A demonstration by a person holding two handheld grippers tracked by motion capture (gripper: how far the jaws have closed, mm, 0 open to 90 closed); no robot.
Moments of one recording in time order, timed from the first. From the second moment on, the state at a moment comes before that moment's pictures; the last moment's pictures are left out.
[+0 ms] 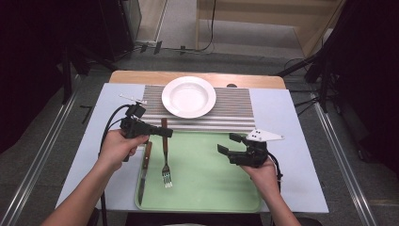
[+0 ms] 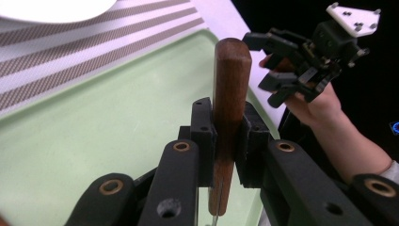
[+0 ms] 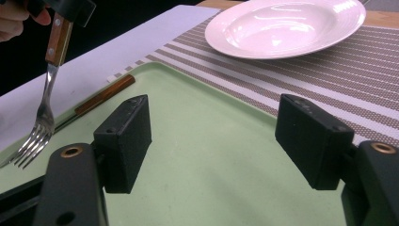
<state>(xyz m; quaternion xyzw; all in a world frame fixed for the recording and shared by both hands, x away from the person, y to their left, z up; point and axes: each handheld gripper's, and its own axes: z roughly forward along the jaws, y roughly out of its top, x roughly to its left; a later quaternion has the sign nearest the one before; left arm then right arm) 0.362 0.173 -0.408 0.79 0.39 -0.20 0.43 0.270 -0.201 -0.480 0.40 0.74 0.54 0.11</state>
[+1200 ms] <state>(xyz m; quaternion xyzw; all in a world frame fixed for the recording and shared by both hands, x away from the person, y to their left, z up) 0.367 0.179 -0.457 0.80 0.45 -0.18 0.34 0.238 -0.252 -0.487 0.42 0.73 0.52 0.15</state>
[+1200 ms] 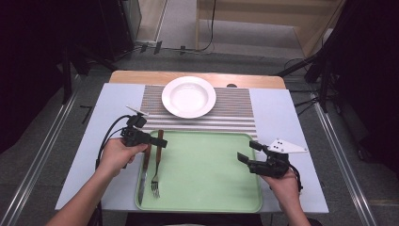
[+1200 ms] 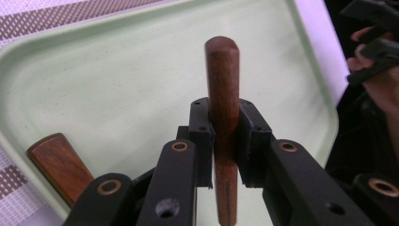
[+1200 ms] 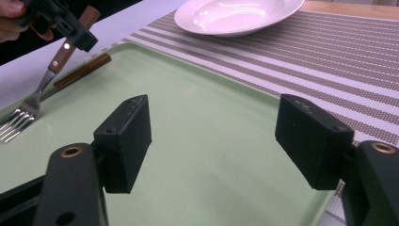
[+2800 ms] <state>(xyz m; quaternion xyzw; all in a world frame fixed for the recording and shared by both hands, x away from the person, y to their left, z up) 0.361 0.186 -0.466 0.84 0.44 -0.07 0.30 0.240 -0.247 -0.493 0.41 0.75 0.51 0.14</state>
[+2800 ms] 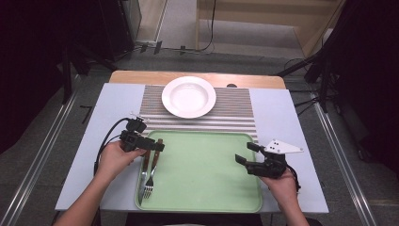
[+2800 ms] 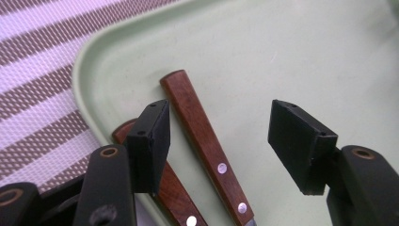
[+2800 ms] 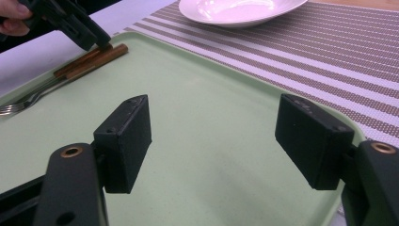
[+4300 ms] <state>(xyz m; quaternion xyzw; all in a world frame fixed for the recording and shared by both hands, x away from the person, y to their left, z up) 0.394 0.175 -0.443 0.84 0.35 -0.04 0.41 0.242 -0.252 -0.490 0.41 0.74 0.52 0.14</state>
